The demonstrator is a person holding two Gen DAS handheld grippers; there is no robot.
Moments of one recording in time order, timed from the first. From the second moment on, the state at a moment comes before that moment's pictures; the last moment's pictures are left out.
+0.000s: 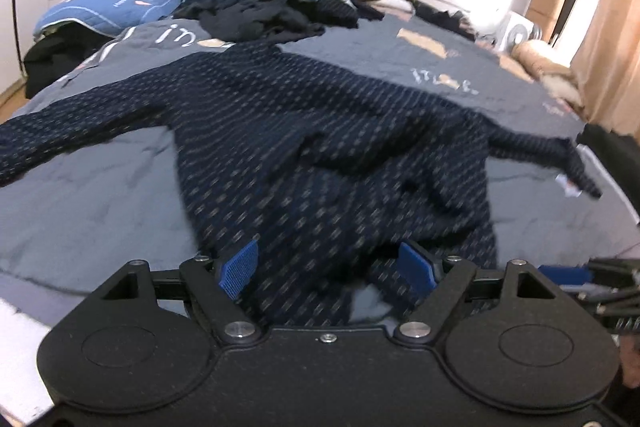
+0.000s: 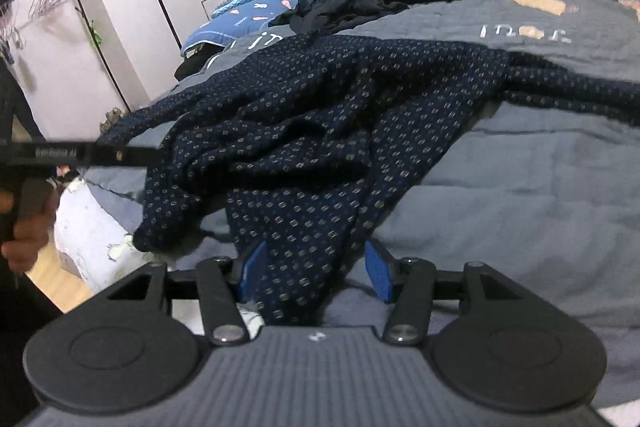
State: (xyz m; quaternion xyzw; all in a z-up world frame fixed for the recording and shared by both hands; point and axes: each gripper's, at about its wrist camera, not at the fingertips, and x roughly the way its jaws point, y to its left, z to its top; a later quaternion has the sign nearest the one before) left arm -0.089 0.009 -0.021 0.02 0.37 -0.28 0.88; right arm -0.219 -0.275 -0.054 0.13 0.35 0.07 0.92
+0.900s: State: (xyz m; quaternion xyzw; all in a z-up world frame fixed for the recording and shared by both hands) left arm -0.095 0.003 -0.052 0.08 0.42 -0.28 0.86; right arm -0.214 -0.272 -0.067 0.17 0.33 0.01 0.93
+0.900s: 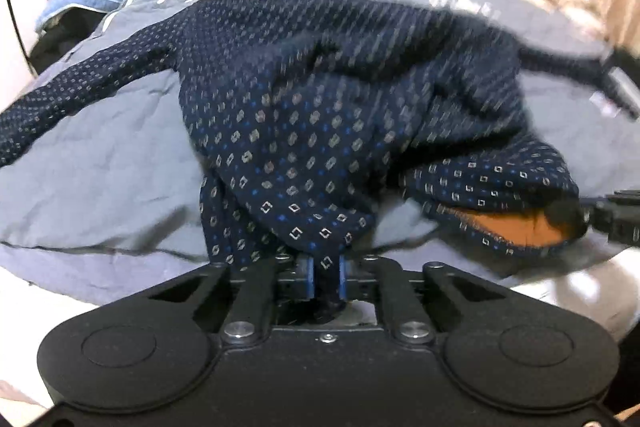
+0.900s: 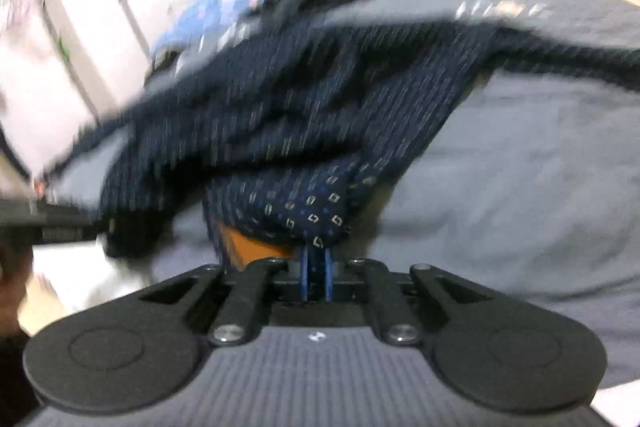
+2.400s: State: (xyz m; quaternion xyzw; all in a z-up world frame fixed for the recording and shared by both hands) left arm -0.073 0.055 0.013 -0.04 0.43 -0.24 0.87; right arm -0.236 -0.370 0.031 0.20 0.27 -0.01 0.94
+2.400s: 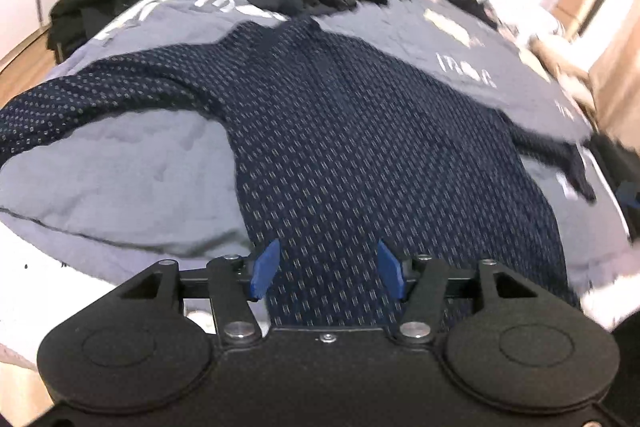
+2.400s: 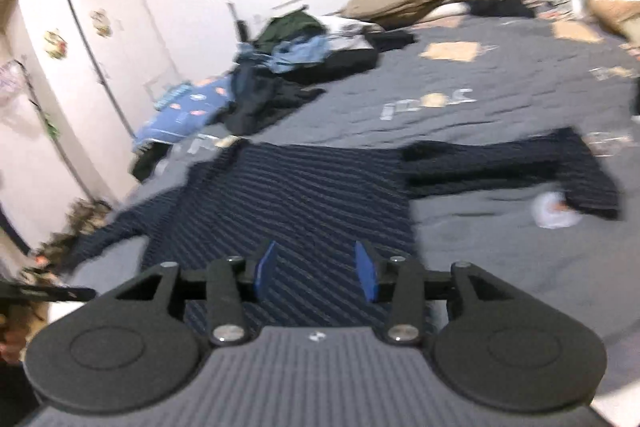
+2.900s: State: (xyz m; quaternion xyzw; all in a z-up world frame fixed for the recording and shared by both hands) left arm 0.050 0.204 -0.026 -0.34 0.34 0.02 0.87; right arm -0.115 -0.322 -0.009 0.21 0.26 0.07 0.94
